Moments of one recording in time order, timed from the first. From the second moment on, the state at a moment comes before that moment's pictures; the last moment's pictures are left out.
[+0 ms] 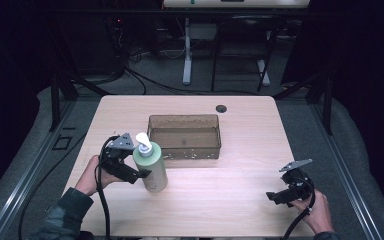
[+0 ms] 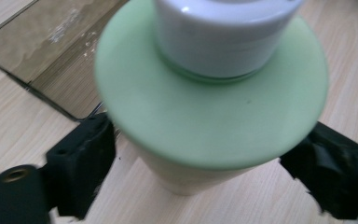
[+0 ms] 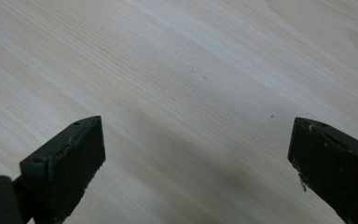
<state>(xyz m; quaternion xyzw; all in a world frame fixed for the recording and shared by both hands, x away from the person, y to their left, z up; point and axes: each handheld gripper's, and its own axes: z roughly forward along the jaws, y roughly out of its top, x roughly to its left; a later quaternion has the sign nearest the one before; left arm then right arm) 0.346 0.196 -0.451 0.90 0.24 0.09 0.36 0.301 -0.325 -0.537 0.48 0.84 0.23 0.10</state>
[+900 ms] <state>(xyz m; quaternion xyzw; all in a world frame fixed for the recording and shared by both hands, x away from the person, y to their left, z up) 0.341 0.159 -0.457 0.87 0.31 0.14 0.37 0.302 -0.326 -0.538 0.48 0.84 0.23 0.10</state>
